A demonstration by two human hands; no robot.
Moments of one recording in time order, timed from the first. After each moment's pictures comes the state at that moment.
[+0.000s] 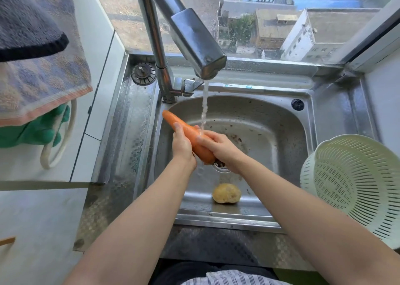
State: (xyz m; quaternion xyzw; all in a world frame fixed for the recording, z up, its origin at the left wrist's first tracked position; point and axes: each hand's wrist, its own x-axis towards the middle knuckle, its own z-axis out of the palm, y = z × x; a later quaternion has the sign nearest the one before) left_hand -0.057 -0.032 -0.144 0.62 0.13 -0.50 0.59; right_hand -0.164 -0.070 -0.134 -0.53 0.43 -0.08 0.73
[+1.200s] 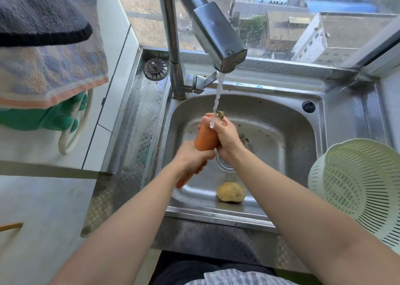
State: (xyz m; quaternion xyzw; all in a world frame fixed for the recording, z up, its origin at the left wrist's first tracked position) left_hand -0.044 0.015 -0.122 0.74 -0.21 -0.57 0.27; right_hand -0.129 -0.070 -0.129 -0.30 0.48 -0.25 0.78
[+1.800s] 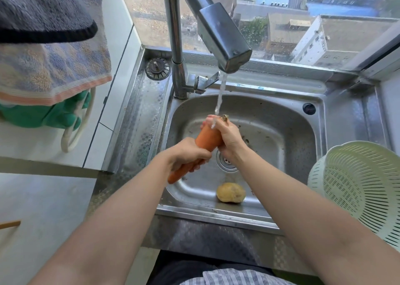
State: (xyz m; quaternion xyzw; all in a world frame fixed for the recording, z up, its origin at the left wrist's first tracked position) left_hand -0.022 0.004 -0.111 0.70 -0.26 -0.64 0.16; right_hand -0.130 -0.078 -0.137 -0.28 0.51 -0.25 0.78
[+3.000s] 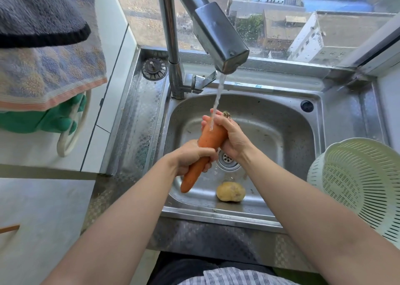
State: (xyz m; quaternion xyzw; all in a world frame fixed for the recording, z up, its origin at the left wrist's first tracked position) left_hand -0.035 0.004 -0.116 0.59 -0.18 -0.73 0.30; right_hand -0.144 -0.088 -0.147 -0.21 0.38 -0.25 0.87
